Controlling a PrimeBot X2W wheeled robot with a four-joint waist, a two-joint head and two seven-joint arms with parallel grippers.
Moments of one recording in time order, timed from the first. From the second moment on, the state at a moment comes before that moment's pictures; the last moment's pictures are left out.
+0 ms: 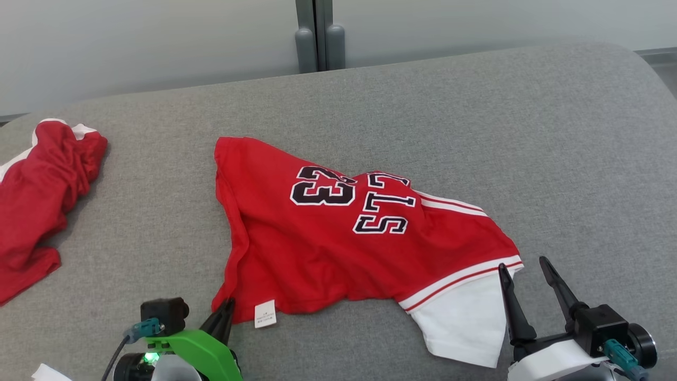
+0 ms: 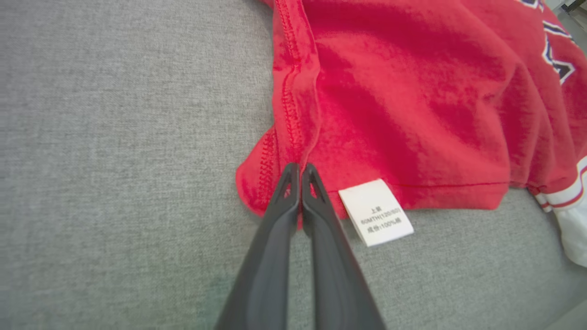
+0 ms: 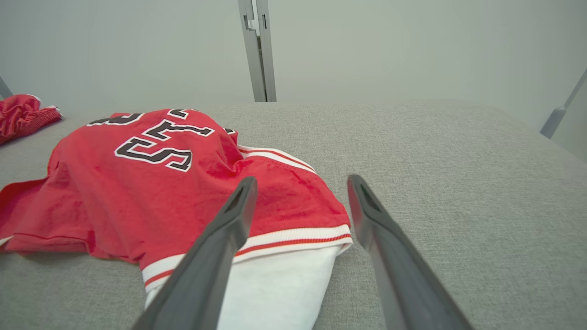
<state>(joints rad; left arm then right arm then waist) -0.20 0.36 -0.65 0.41 -0.87 0.06 -0.09 0.10 -0.05 0.03 0.11 0.06 0.13 -0.26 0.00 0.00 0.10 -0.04</state>
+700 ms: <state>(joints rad) 0.08 0.41 -0.58 0.16 -1.03 0.15 -0.08 0.14 -0.05 0.01 0.12 0.05 0.13 -0.26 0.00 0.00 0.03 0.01</state>
